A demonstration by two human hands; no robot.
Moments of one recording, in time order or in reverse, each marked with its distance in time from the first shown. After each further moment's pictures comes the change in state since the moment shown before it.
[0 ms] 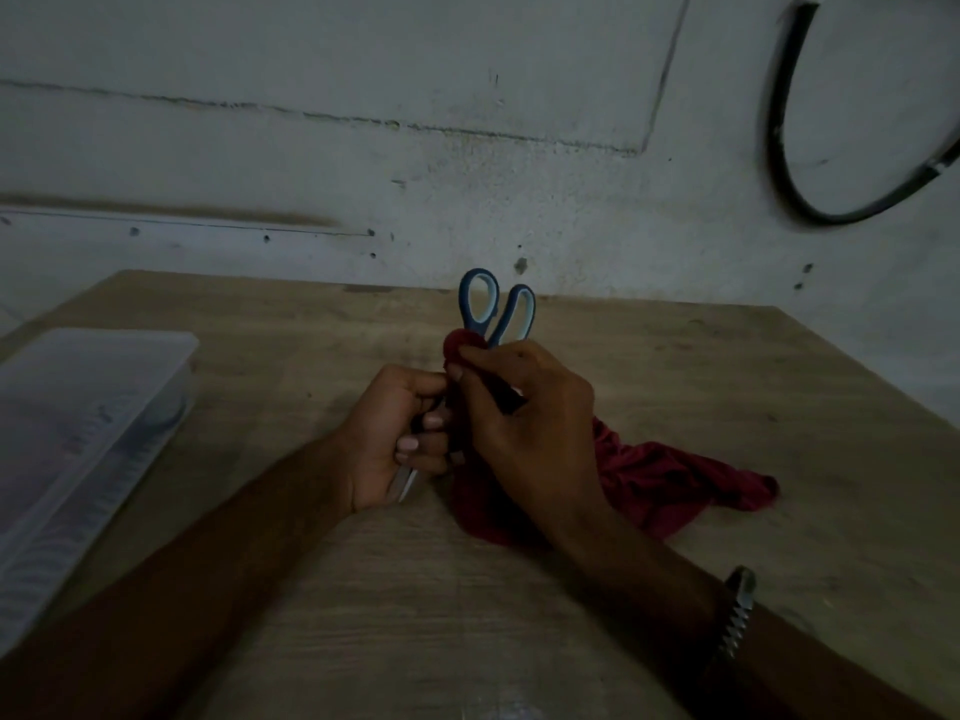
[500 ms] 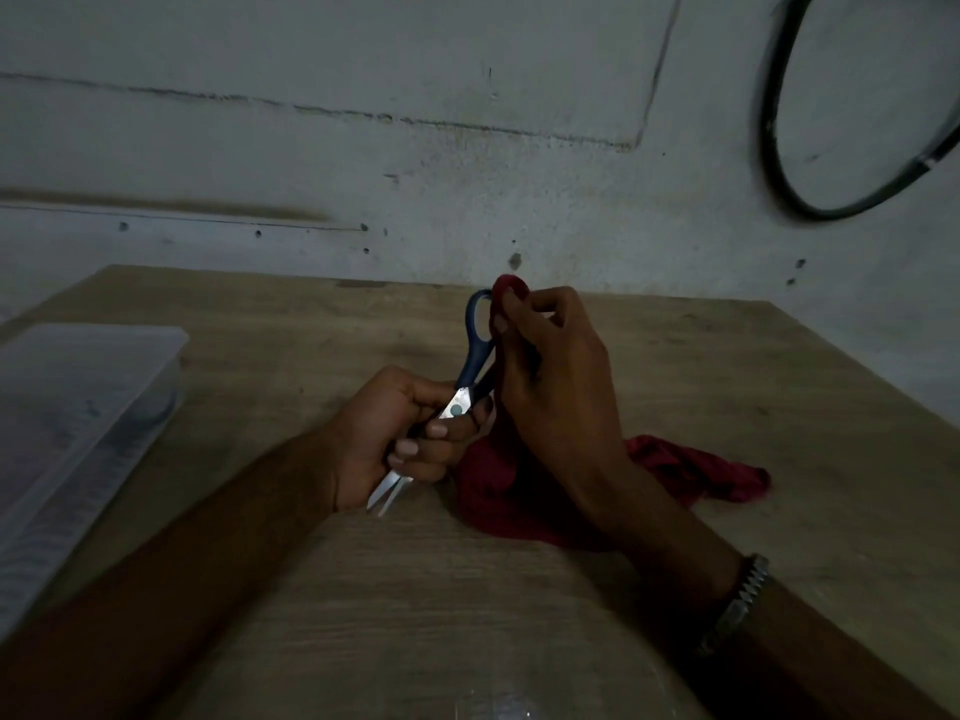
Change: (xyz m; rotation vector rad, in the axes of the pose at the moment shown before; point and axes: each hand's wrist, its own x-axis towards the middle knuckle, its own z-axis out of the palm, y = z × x) left_hand -0.004 0.002 -0.003 0.157 -0.221 -0.070; right_hand 0.025 0.024 -0.014 -0.202 -0.013 -0.081
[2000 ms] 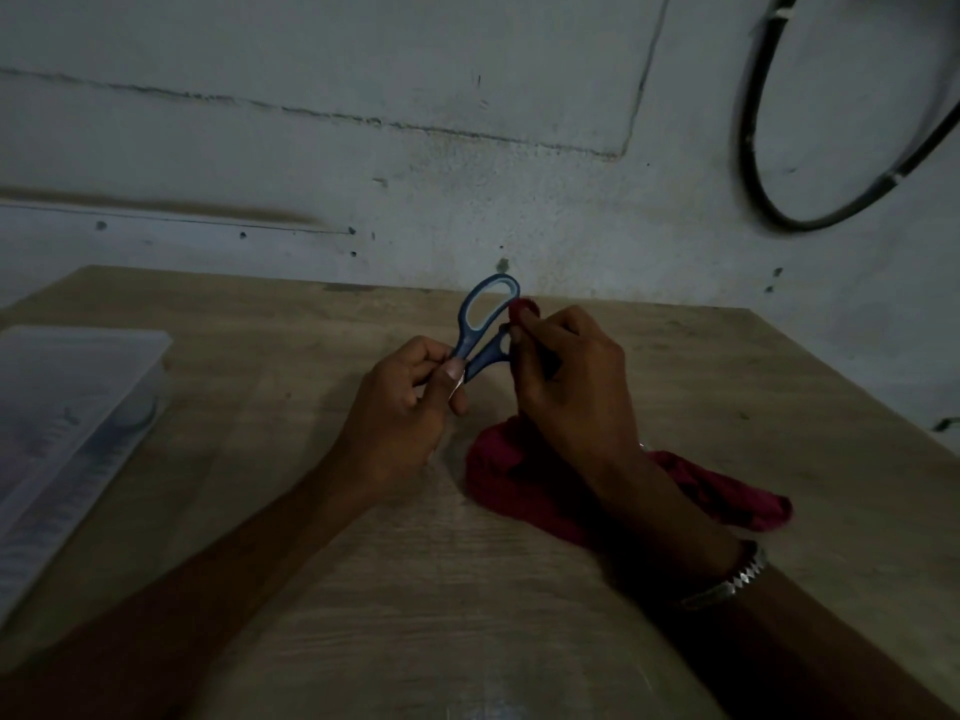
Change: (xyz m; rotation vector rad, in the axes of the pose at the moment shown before) left_hand 0.018 -0.017 0.008 0.698 0.575 0.724; right_hand 0.006 0.025 -0.011 -0.149 0.026 0.020
